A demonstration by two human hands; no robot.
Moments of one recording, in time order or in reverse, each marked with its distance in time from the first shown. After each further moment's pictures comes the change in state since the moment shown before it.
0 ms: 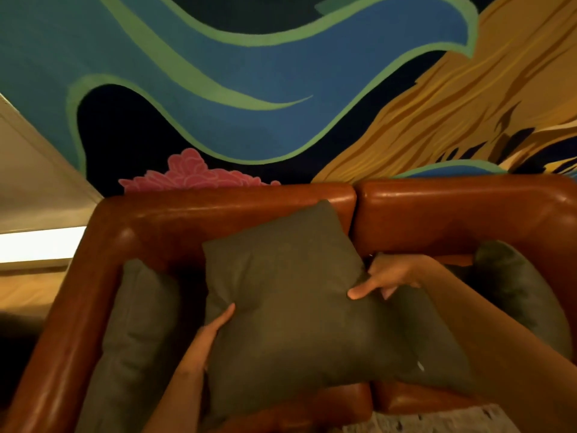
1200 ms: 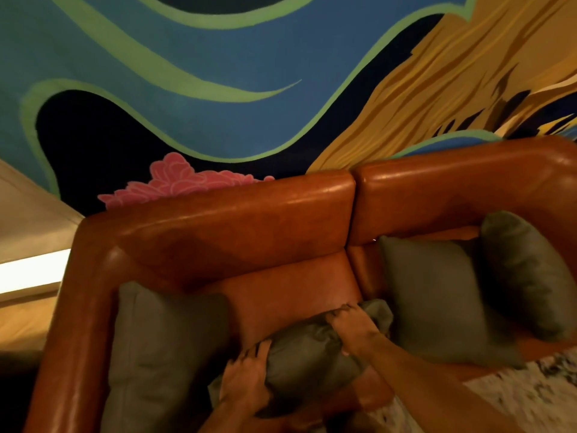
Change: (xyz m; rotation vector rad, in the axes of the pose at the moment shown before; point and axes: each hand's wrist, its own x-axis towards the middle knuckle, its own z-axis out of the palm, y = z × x) left_hand 0.033 -0.049 0.033 2.025 -0.164 0.424; right_hand 0.124 0.004 0.167 -0.873 0.298 -0.161
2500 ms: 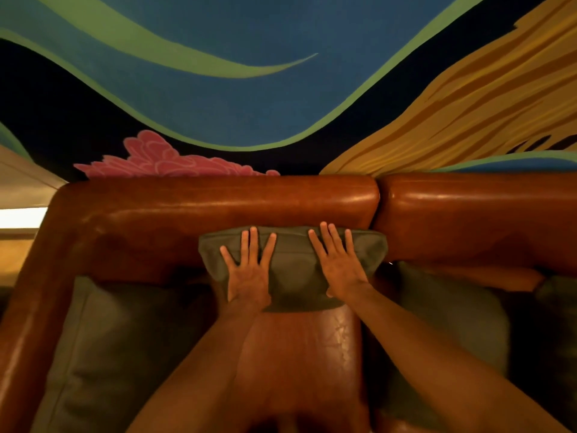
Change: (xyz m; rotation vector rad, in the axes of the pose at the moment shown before) left_hand 0.218 0.064 -0.142 0.122 0.260 -0.284; right_hand 0.165 0.133 -0.096 -0.165 0.261 0.018
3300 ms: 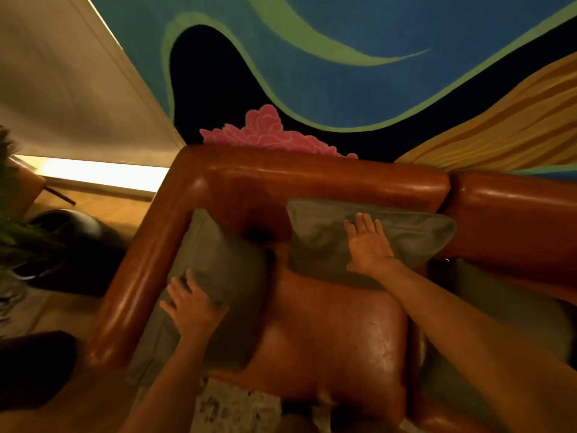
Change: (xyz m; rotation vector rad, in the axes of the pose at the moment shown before) left_hand -0.233 -0.217 0.103 -0.511 0.067 -0.788; right_hand -0.072 -0.121 -0.076 0.073 -0.004 -0.045
